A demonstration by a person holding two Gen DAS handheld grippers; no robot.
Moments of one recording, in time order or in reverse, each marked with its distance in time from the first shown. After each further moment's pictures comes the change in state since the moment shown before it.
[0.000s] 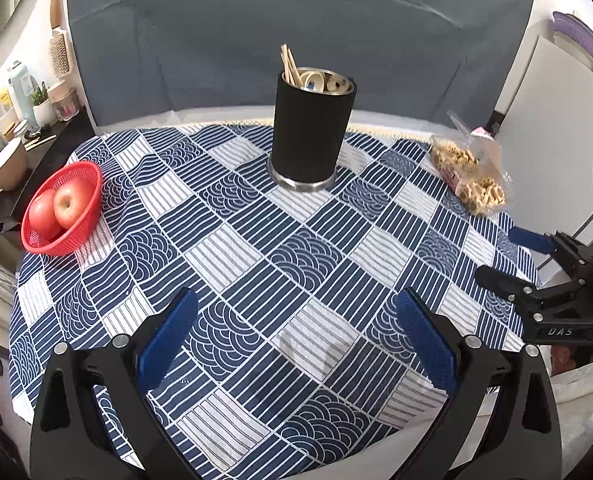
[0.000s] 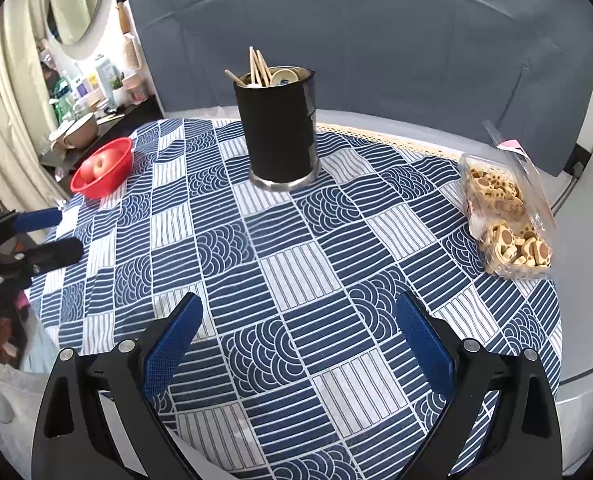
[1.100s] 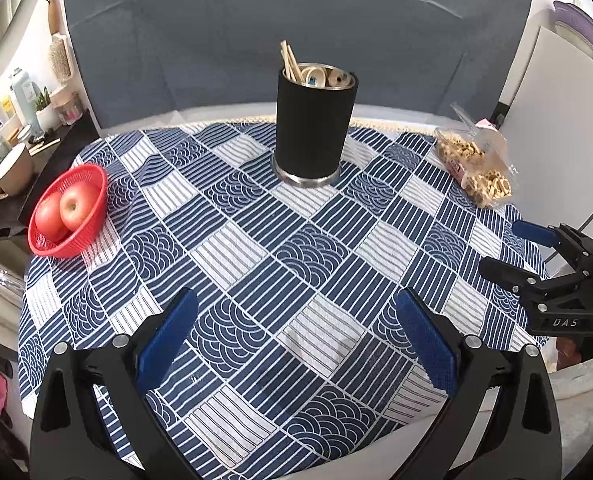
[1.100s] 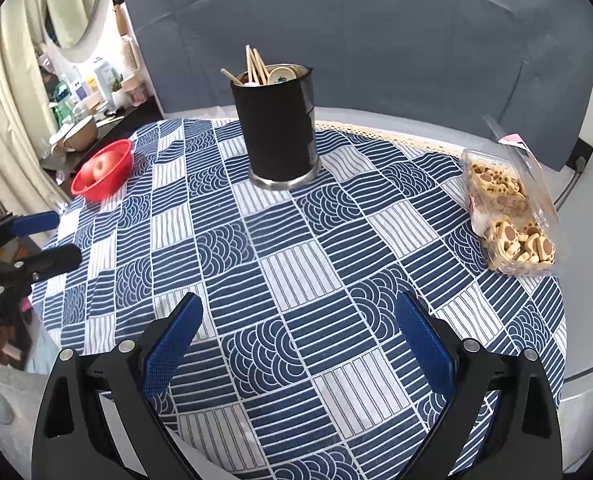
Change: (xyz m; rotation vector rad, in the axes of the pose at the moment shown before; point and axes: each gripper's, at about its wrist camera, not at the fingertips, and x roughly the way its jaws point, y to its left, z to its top) left arm 0.000 -0.005 0.001 0.026 0.013 0.041; right arm 0.003 -0.003 -0.001 0.010 -0.005 0.003
